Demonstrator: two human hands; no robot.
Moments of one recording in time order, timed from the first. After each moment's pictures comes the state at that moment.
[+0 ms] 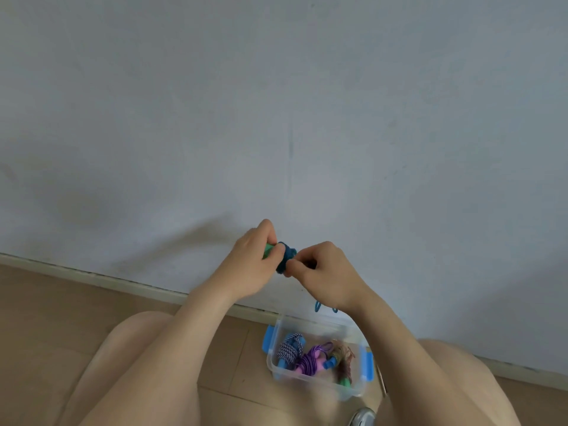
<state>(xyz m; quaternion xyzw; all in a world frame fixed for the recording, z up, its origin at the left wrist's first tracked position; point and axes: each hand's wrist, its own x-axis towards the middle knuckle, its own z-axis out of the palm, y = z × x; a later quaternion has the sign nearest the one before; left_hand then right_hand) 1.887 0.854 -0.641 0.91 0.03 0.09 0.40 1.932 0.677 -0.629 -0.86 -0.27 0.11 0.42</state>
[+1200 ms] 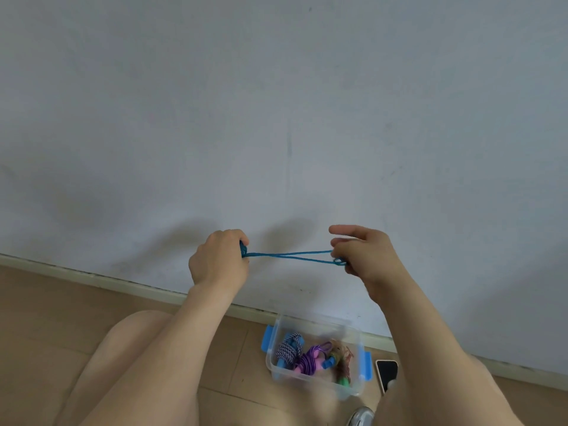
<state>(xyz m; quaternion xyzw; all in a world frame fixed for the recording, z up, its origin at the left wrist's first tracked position) 1.888 0.874 -0.654 0.93 0.27 0.17 0.17 1.957 0.638 -0.612 -0.76 0.00 0.12 0.64</state>
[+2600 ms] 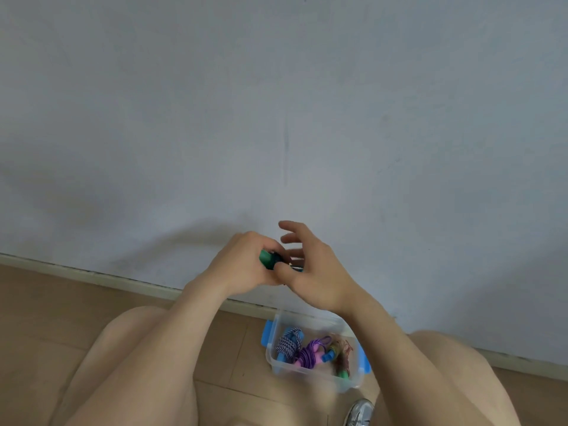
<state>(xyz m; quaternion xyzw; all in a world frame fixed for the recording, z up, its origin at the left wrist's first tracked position) 1.889 0.865 -0.648 0.93 -0.02 0.03 0.35 1.920 0.678 -0.636 -0.83 -0.30 0.11 0.46</state>
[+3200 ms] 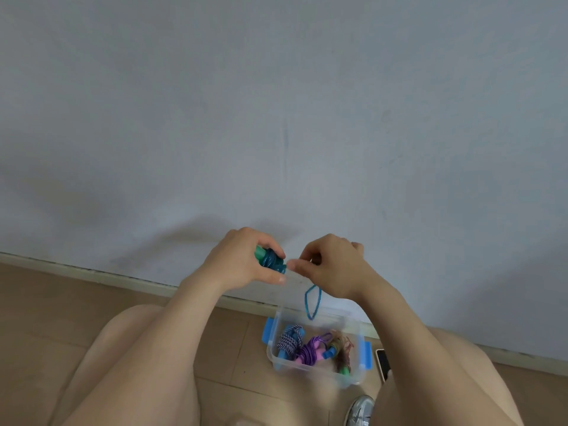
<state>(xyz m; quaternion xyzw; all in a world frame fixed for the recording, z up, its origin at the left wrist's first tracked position) 1.892 0.874 -0.651 0.94 0.00 0.04 0.34 1.943 0.658 -0.631 -0.94 -0.27 0.06 0.22</state>
